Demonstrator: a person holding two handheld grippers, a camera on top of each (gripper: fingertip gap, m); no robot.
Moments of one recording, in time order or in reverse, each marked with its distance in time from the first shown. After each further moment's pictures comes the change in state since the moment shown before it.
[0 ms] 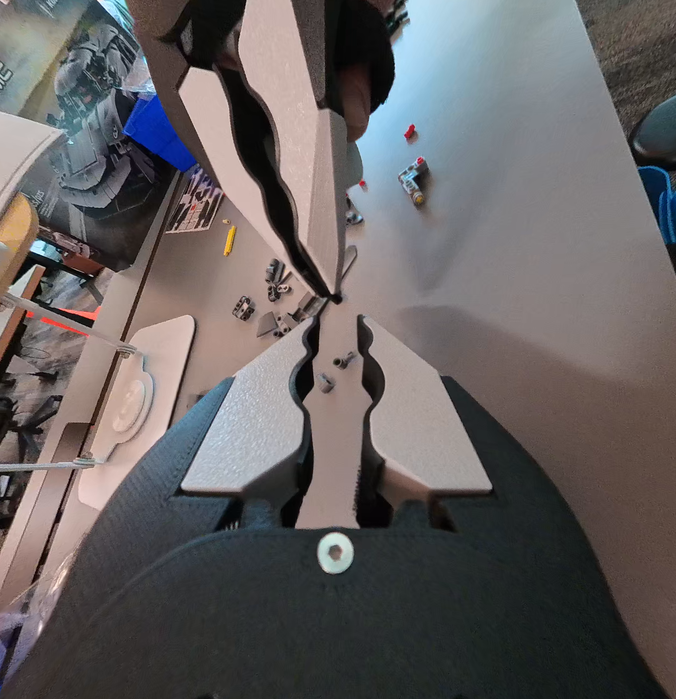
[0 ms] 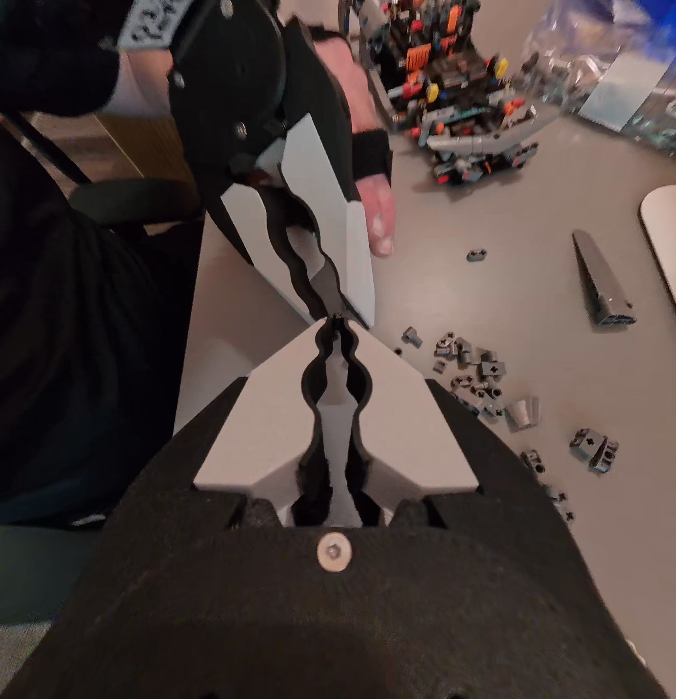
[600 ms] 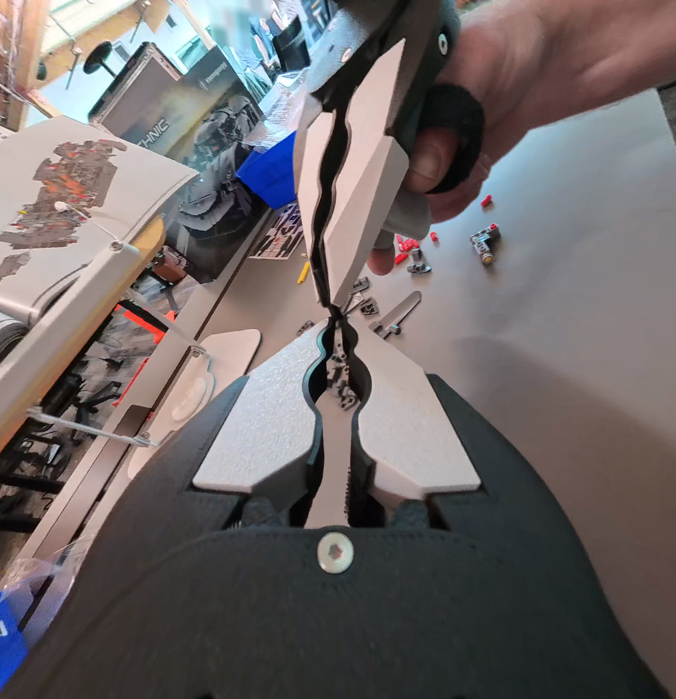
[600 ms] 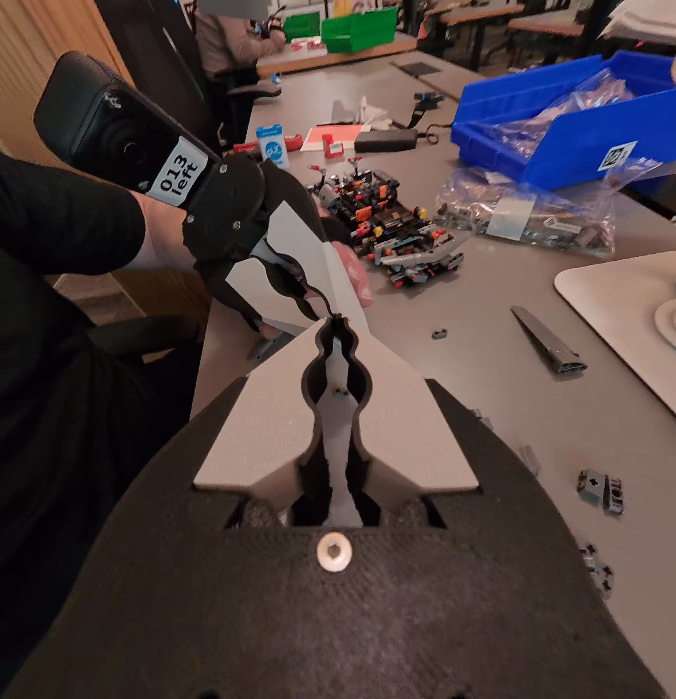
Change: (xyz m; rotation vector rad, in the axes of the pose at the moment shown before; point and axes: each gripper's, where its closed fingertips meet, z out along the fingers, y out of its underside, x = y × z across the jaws) left arm -0.037 -0.020 -0.016 0.127 -0.214 -0.079; right arm 0.008 -0.043 -0.015 0.379 0.096 0.089
